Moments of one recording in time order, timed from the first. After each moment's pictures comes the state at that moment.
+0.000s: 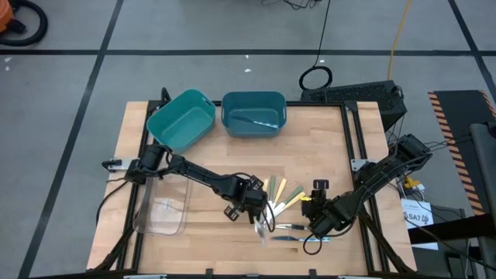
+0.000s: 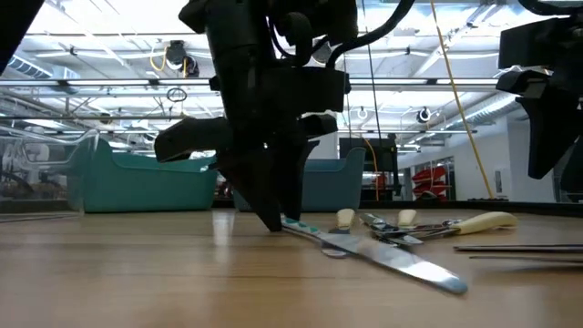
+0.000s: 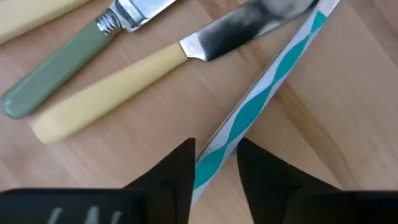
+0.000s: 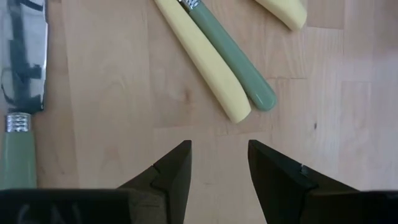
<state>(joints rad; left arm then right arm) -0.23 2.15 1.54 -0.70 -0.13 0.50 0.69 1.55 0.88 -0.94 0.42 0.69</state>
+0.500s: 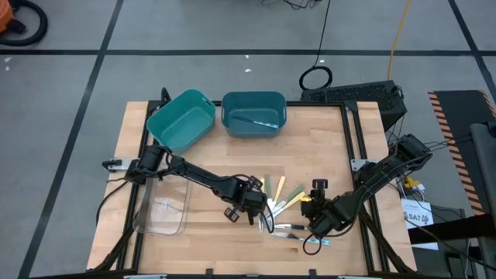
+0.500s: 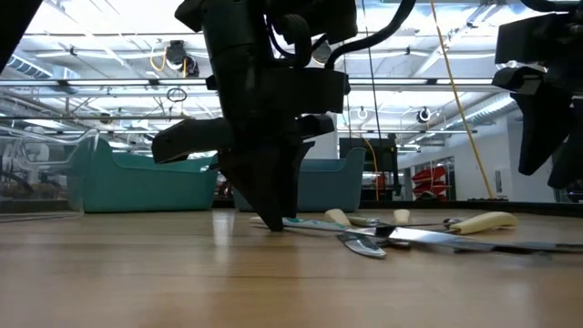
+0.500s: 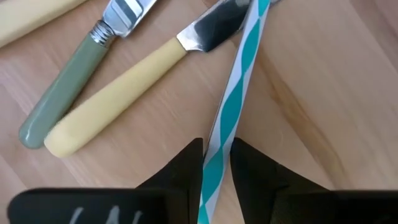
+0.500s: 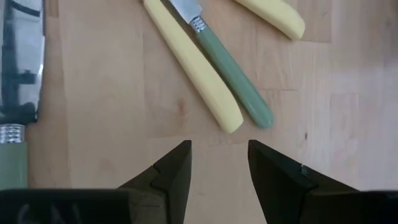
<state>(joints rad) -0.24 2.15 1.54 -0.70 -0.15 0.44 0.69 1.55 0.88 -0.93 0.47 0.67</state>
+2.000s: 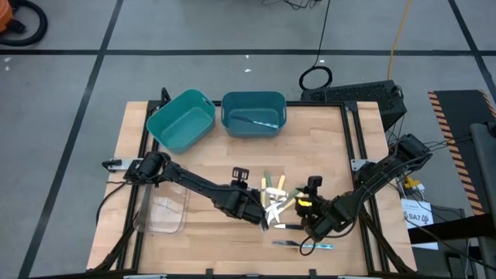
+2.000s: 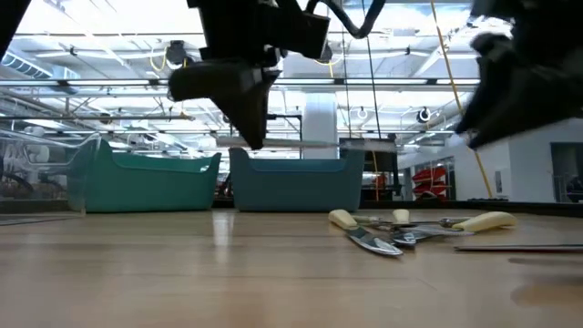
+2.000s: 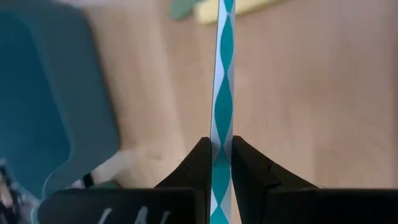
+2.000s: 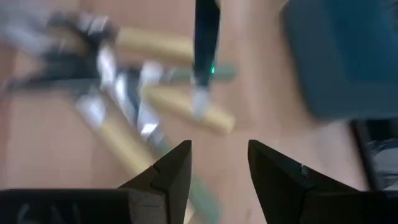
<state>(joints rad) -0.35 2.16 1.82 -1.25 -0.58 -0.18 0.69 1.55 0.88 -0.76 0.84 0.59</state>
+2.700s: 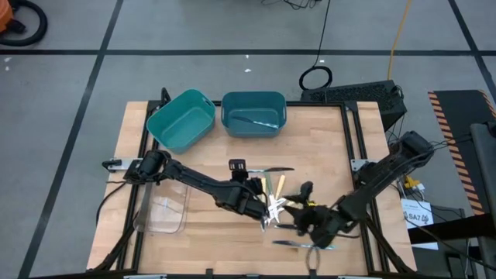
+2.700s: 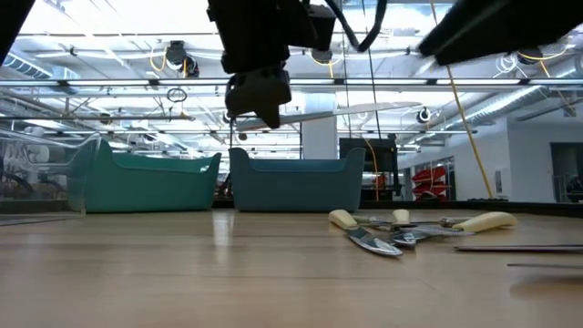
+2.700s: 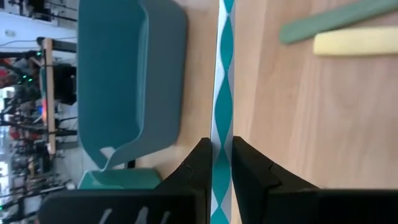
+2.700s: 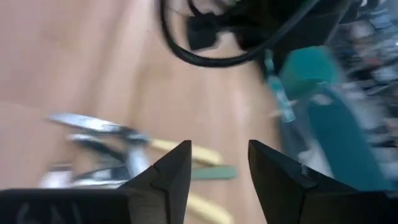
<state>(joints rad) -0.32 2.16 1.82 -1.26 -0.85 -0.38 0.74 1.47 0.88 -0.35 0.93 0.14</state>
